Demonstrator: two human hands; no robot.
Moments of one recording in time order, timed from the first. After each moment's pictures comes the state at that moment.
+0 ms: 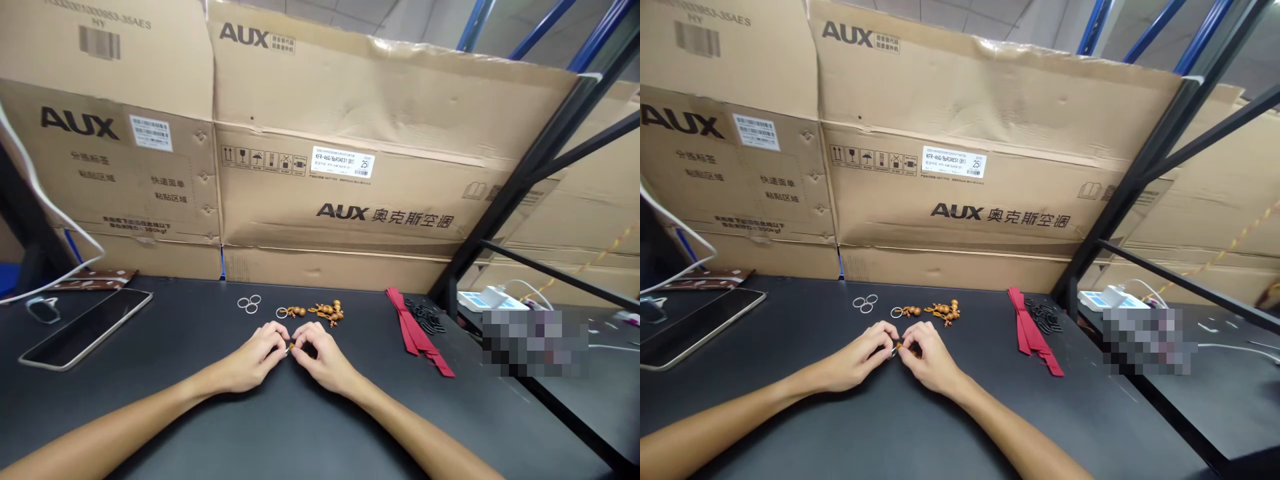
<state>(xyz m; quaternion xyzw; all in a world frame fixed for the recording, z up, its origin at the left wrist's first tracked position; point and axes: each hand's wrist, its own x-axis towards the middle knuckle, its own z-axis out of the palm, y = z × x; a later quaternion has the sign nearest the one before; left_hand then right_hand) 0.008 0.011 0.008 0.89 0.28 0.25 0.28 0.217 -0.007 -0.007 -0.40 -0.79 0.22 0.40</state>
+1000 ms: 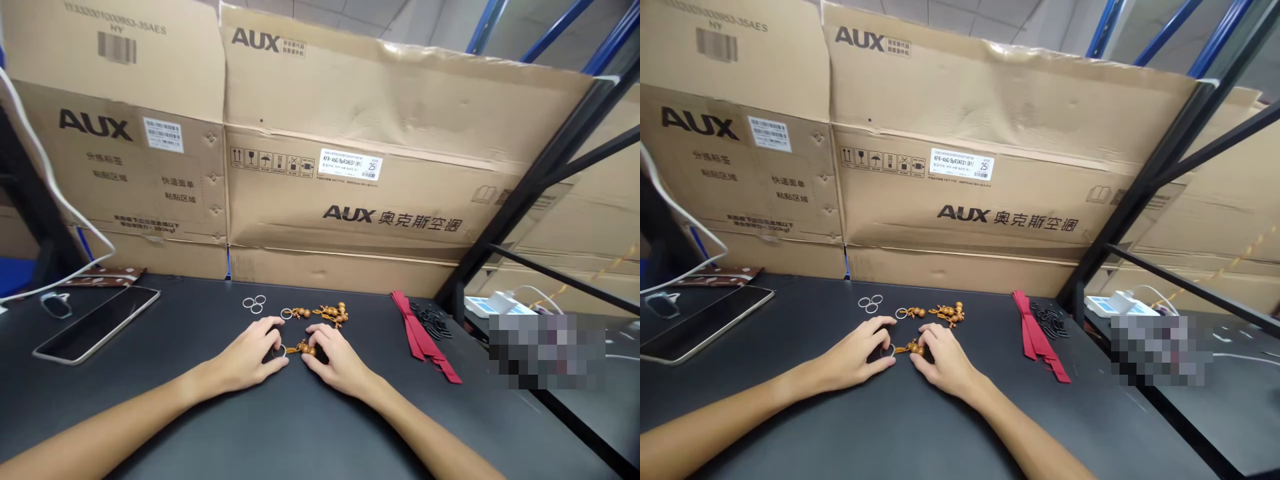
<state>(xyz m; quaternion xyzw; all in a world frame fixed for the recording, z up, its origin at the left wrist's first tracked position) -0.006 0.016 -0.002 0.90 0.33 0.26 0.13 0.242 -0.005 -0.013 -0.42 -0.85 0.10 0.30</state>
